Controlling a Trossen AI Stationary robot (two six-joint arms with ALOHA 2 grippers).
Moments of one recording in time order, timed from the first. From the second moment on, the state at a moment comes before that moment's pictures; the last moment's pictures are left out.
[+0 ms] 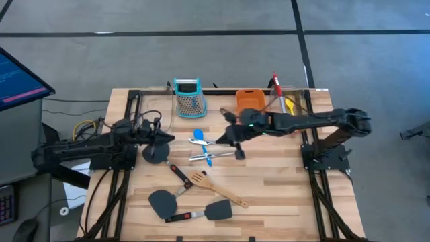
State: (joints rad) left arm 0.32 0.43 0.05 0.37 0.31 -0.25; right arm -0.04 1.50 1.08 -0.06 -0.20 -0.24
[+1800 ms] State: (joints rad) left arm 0.22 1.76 1.00 -0.15 0.16 0.08; right arm 0.03 0.92 0.29 0.65 -0.29 -0.10
